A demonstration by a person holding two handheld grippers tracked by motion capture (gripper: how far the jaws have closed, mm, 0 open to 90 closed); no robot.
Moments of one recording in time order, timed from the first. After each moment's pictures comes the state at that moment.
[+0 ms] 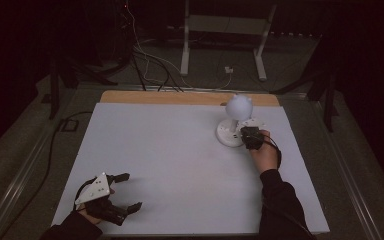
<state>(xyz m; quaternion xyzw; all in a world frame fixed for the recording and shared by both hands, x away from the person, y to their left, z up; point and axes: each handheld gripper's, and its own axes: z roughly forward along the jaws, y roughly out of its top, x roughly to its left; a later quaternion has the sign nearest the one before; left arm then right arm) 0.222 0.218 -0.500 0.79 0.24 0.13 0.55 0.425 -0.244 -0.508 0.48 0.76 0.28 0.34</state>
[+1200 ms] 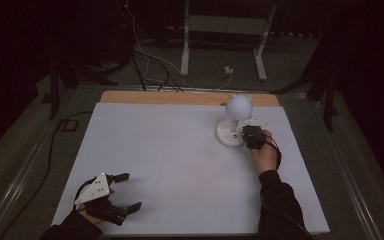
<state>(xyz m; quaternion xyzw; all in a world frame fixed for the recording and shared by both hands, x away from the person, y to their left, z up) 0.222 0.219 -0.500 0.79 0.24 0.13 0.55 0.424 -0.249 -0.506 0.50 0.73 0.30 0.34</state>
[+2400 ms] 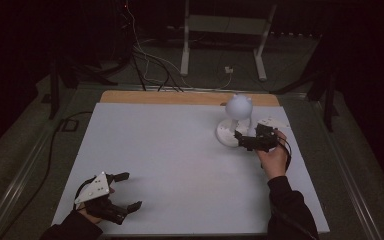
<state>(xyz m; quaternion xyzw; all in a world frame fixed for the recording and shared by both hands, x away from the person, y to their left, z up) 0.223 0.219 -0.499 0.79 0.24 0.13 0.55 0.397 -0.267 -0.472 0.49 0.71 0.43 0.26</state>
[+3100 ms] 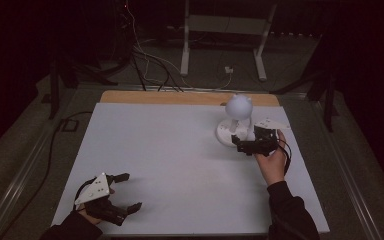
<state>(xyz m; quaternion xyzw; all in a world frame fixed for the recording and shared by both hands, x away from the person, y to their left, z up) 0.221 0.219 -0.499 0.79 0.23 0.13 0.55 0.375 -0.257 -0.454 0.45 0.74 0.44 0.24</state>
